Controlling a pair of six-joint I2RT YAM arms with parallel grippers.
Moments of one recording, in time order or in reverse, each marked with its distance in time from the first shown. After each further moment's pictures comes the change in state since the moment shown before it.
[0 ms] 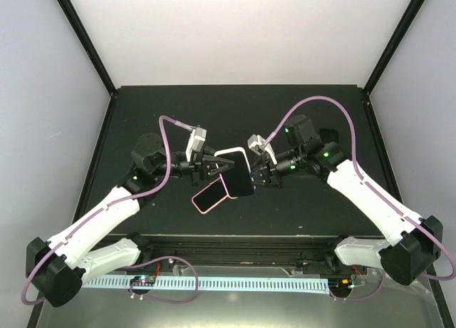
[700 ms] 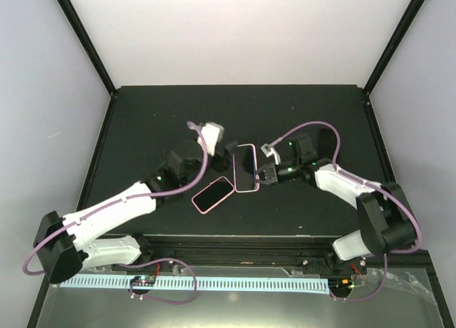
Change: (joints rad) left arm -0.186 0.130 0.072 -0.264 -1.165 0.176; right arm -0.212 0.169 -0.456 0.607 -0.025 0.597
